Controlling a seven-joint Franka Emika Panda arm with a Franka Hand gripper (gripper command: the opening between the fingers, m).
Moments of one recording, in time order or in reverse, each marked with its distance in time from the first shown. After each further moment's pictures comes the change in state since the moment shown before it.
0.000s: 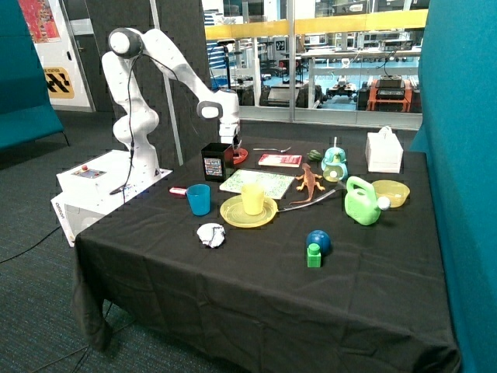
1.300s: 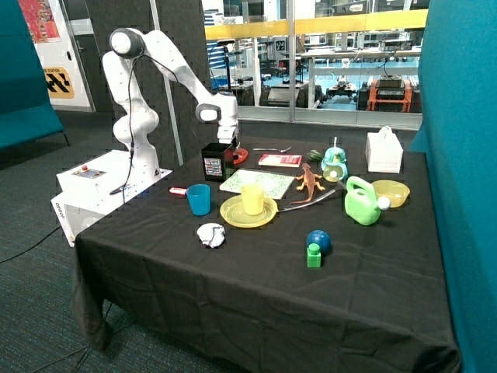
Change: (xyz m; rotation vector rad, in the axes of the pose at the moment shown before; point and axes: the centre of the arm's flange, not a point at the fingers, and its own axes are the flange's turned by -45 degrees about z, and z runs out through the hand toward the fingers) arm -0.009 -0.001 0.015 0.007 -0.002 0.025
